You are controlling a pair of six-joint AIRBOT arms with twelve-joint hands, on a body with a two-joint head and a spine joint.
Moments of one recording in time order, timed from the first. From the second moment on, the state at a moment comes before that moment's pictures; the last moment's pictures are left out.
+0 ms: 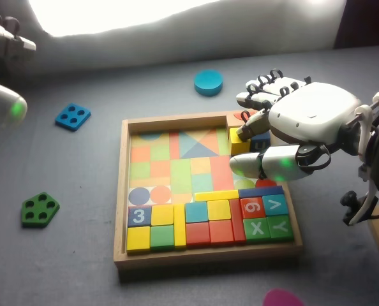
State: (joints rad) left arm -0.42 -0.51 0.72 0.40 0.98 0.81; right arm -0.51 -1.23 1.20 0.48 0.44 -1.44
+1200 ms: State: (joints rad) left arm -0.43 -0.49 0.68 0.44 1.04 0.78; right arm -0.32 -0.99 0.95 0.48 0.42 -1.43
